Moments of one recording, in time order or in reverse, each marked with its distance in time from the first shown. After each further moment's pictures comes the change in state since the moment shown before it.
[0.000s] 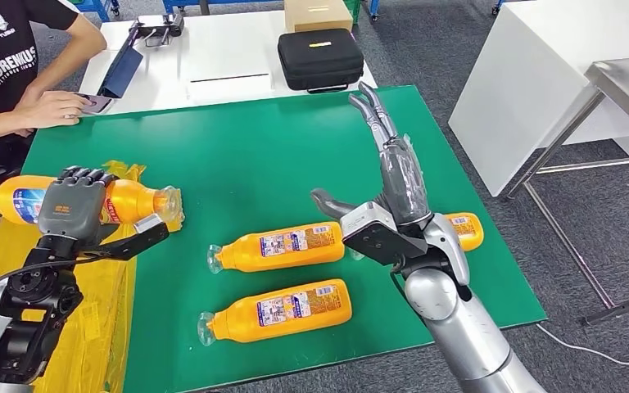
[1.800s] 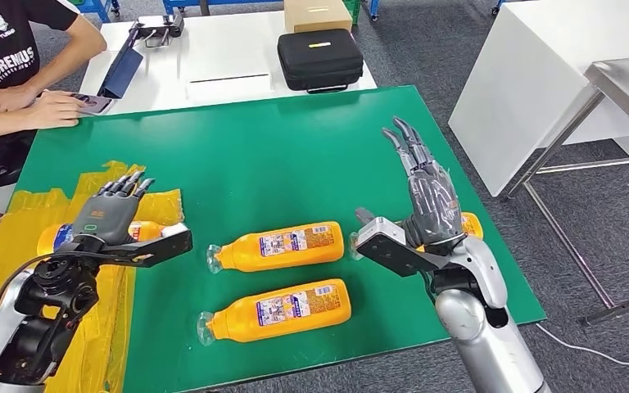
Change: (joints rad) left arm 0.005 -0.016 -0.091 -0.106 0.175 -0.367 0.064; right arm 0.158 -0.063 -0.155 -0.072 0.201 0.120 0.073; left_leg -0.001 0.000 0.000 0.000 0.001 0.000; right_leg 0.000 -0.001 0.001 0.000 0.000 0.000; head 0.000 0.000
